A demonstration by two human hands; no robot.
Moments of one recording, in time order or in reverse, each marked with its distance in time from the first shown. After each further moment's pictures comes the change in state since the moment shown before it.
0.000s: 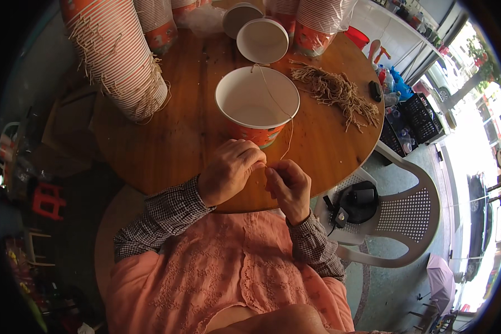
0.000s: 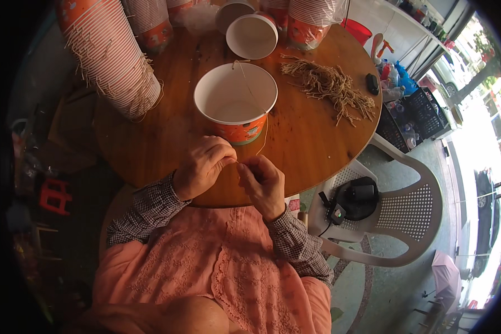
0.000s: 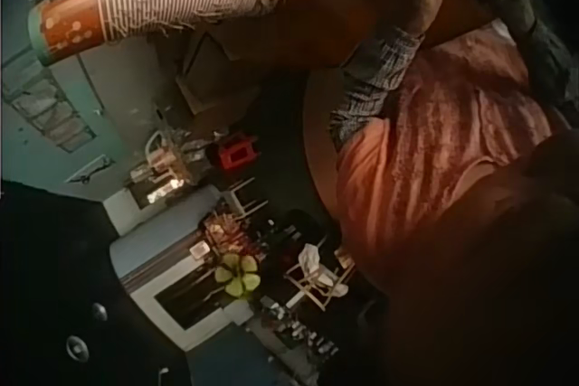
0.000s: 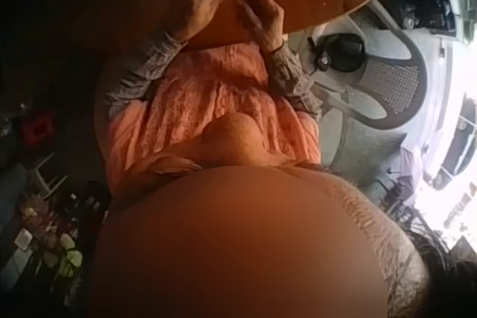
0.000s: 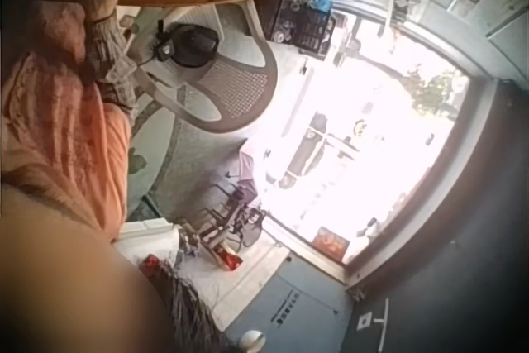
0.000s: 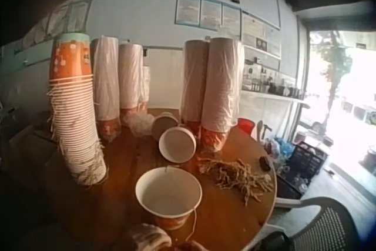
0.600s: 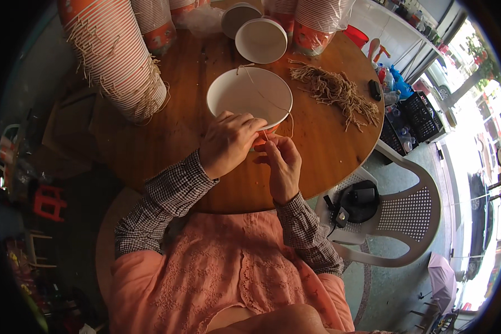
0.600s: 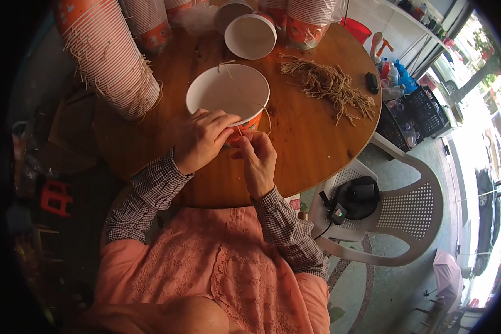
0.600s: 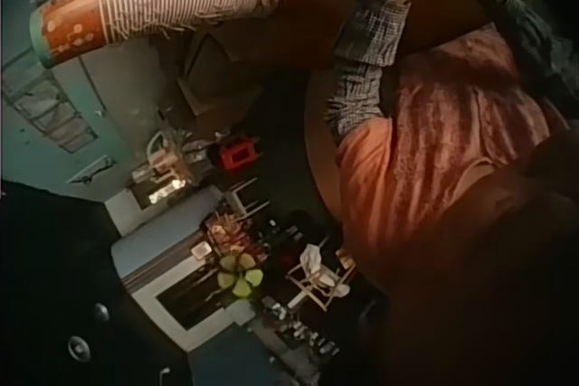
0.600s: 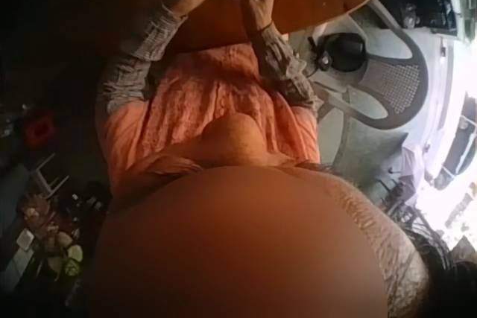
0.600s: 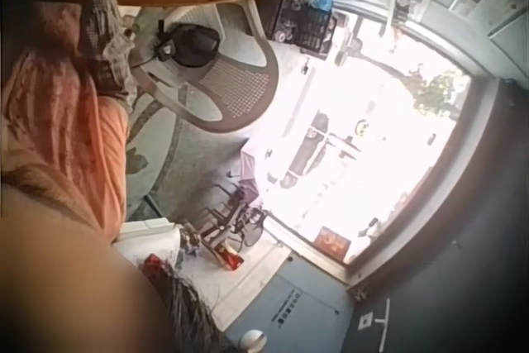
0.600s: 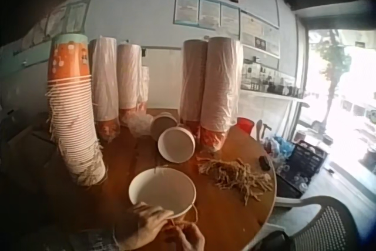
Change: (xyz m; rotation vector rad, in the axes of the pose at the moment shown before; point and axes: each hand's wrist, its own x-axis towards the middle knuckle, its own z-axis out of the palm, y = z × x) left_hand 0.030 -0.029 -0.002 0.321 -0.039 -0.048; right_hand 0.046 0.023 0.020 0.338 0.095 -0.084
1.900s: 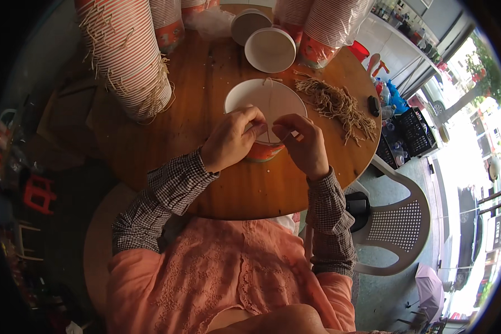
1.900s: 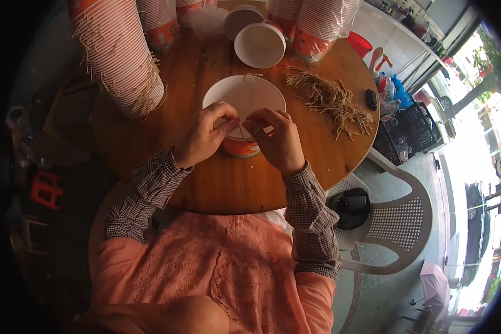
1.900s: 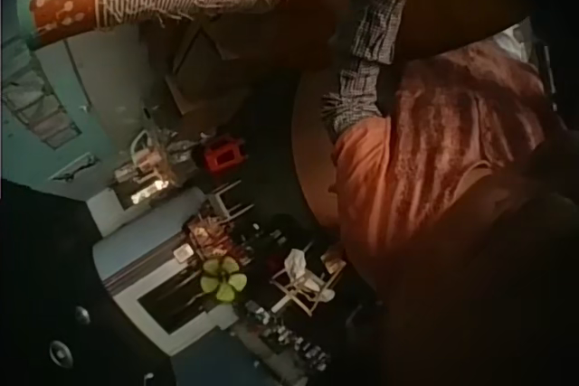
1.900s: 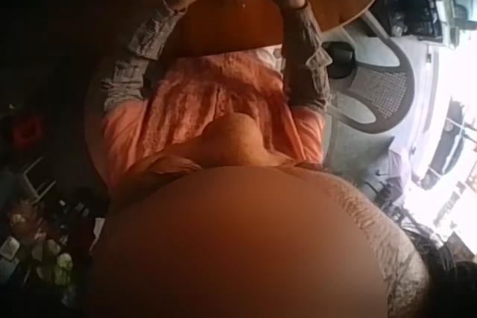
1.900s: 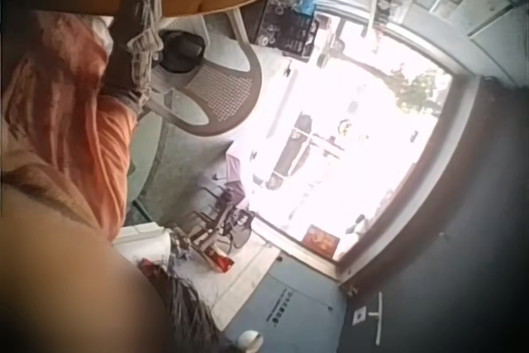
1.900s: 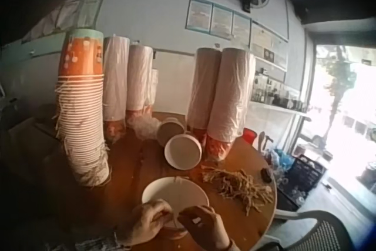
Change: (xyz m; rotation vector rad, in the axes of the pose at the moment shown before) left_hand 0.008 -0.026 -0.007 -0.574 0.085 -0.198; right_hand 0.065 -0.067 0.000 -0.847 -0.301 -0.452
